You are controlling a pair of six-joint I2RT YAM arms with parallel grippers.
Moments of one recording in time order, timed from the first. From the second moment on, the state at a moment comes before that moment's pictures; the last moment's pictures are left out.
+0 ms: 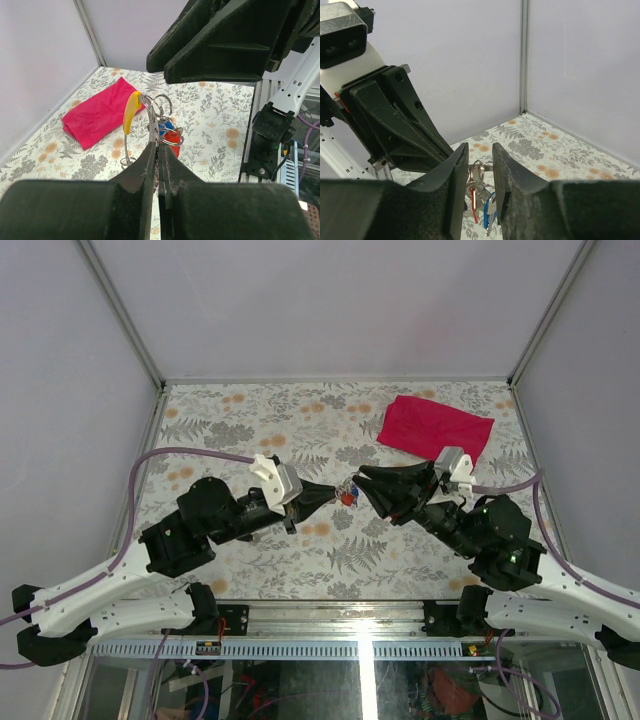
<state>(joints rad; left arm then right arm) -1.09 0.85 1.01 -0.11 0.09 0.12 1.16 0.73 0.86 0.22 0.17 0.04</state>
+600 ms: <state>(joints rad) -1.09 0.90 1.01 -0.15 -0.05 -0.09 1.16 0.62 0.80 0.08 -0.04 -0.64</state>
